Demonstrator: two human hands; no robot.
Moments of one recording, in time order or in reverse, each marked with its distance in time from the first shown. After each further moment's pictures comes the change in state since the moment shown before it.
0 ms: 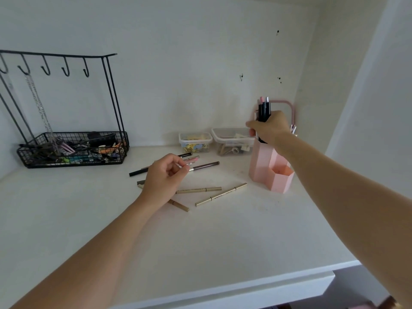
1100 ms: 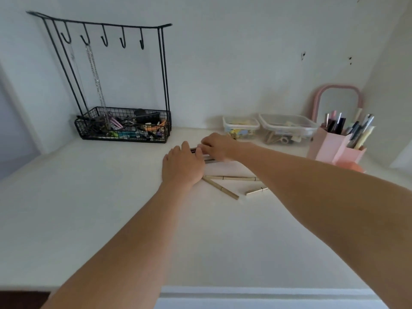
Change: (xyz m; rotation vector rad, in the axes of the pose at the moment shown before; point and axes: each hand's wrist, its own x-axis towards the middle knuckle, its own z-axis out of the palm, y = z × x) left_hand 0.010 -0.038 -0.039 0.747 0.001 -0.415; right_hand -0.060 -0.032 0.213 -0.760 -0.794 -0.543
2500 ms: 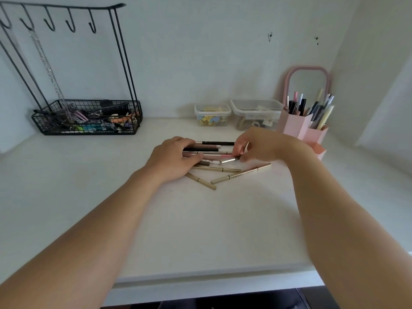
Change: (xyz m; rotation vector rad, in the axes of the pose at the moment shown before) left_hand -0.011 0.027 0.009 0.010 -0.171 0.358; right_hand -0.141 0.100 -0.033 0.185 -0.001 0.071
